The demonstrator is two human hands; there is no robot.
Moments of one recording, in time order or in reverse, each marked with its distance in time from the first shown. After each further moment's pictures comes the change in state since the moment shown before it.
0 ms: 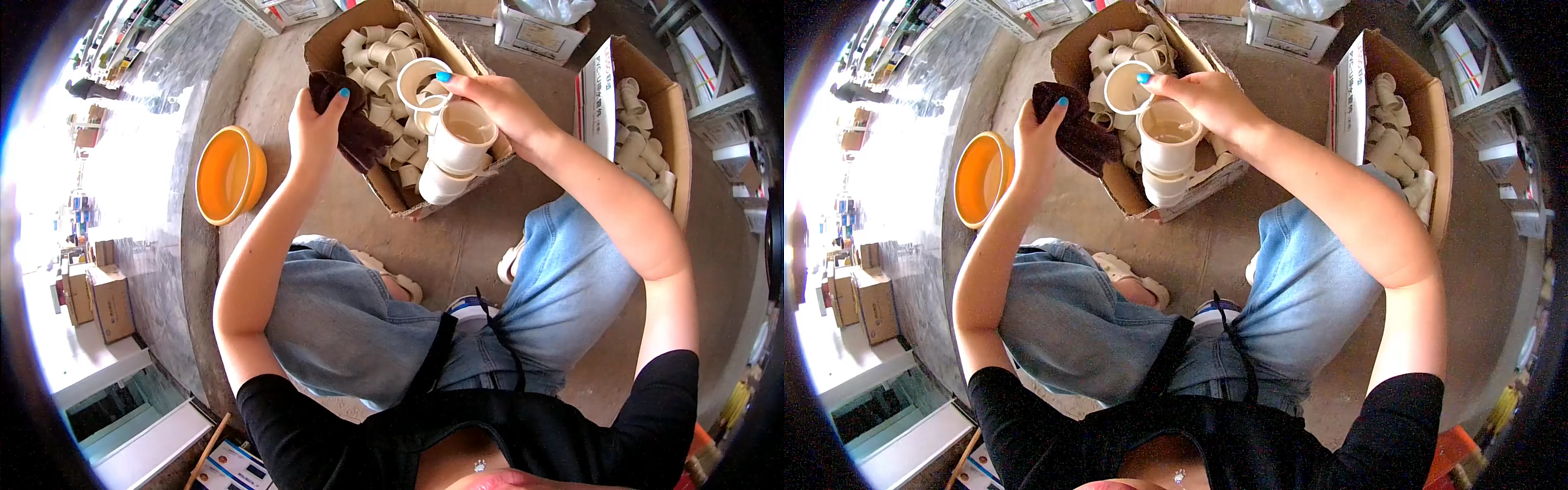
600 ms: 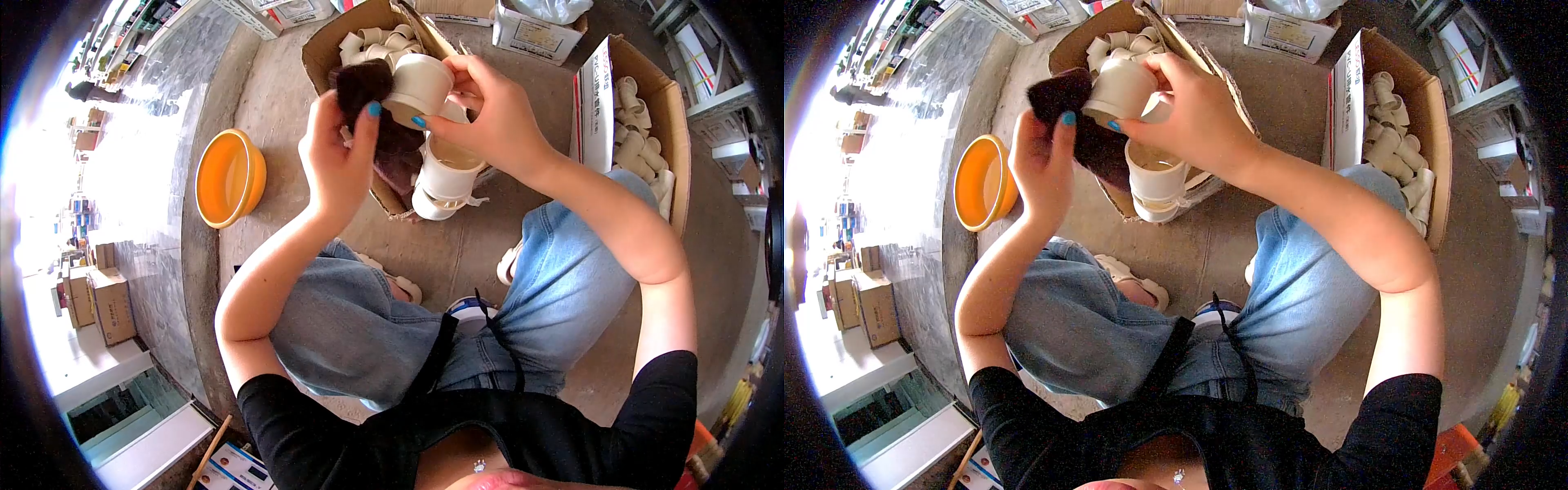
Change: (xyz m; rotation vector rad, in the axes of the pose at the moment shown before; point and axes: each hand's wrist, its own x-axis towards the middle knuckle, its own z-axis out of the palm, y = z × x) left_hand -0.060 0.063 0.027 -0.012 -0.013 0.309; right_hand -0.019 -0.009 0.018 -0.540 0.223 -0.606
